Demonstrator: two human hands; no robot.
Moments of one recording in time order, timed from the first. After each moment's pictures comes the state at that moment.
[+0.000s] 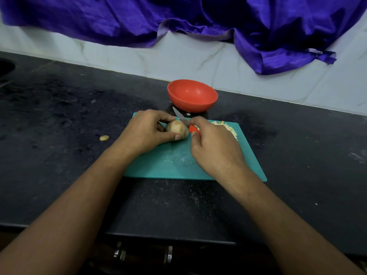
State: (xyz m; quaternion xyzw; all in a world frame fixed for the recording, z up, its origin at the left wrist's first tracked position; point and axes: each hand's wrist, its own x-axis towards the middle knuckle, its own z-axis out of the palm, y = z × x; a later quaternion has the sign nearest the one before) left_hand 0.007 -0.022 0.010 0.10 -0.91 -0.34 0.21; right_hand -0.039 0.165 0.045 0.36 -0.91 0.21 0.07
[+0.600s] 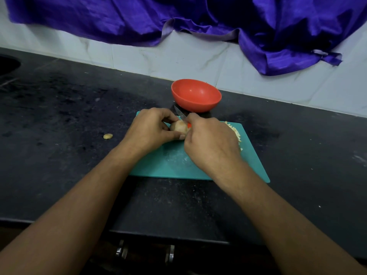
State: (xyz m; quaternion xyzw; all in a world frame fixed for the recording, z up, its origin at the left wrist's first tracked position) left_hand 0.005 -0.020 0.007 0.12 -0.89 -0.37 0.22; right_hand -0.033 0.145 0.057 0.37 -0.91 0.11 0.12
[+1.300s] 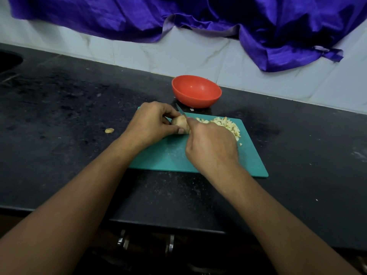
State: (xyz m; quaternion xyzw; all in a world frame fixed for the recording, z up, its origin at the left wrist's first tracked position) left_hand 0.004 -0.022 0.008 0.12 -0.90 -0.37 0.22; right_hand -0.024 0.153 0.043 0.38 -0.91 0.07 0.13
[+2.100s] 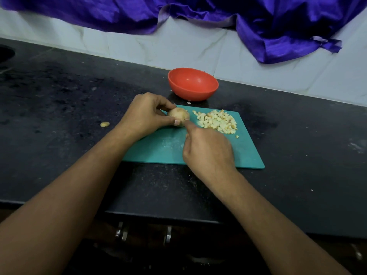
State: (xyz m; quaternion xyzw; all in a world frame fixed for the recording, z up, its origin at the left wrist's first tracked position) left_hand 0.006 -0.020 0.012 0.13 -0.89 -0.38 0.22; right_hand -0.016 0.168 0.022 0.37 -0.92 0.10 0.09
